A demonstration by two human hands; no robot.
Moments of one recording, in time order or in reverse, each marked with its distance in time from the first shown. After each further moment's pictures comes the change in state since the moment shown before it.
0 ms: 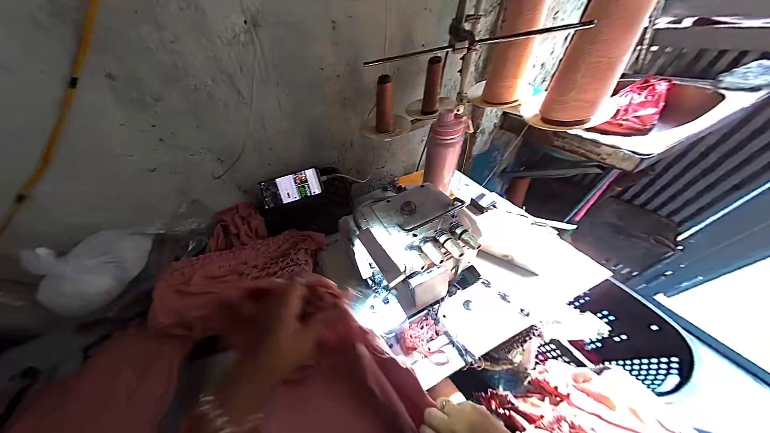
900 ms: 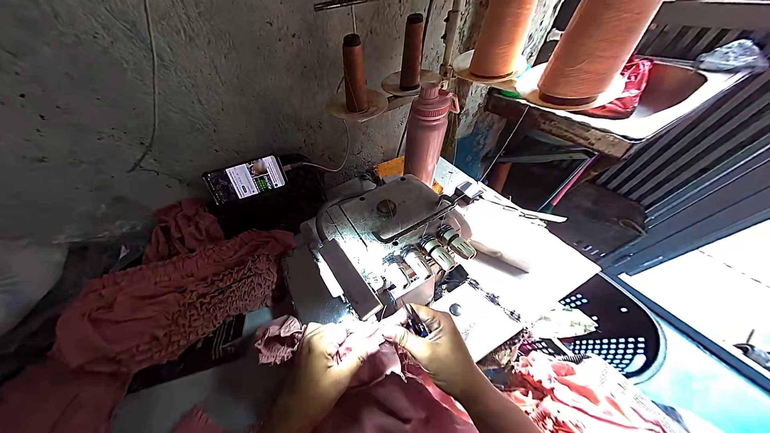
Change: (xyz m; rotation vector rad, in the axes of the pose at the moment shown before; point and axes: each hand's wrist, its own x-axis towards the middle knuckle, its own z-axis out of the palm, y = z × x) left_hand -0.002 -0.018 0.103 -0.060 0.080 -0.082; right_hand 0.070 0.089 0.016 0.974 0.735 0.501
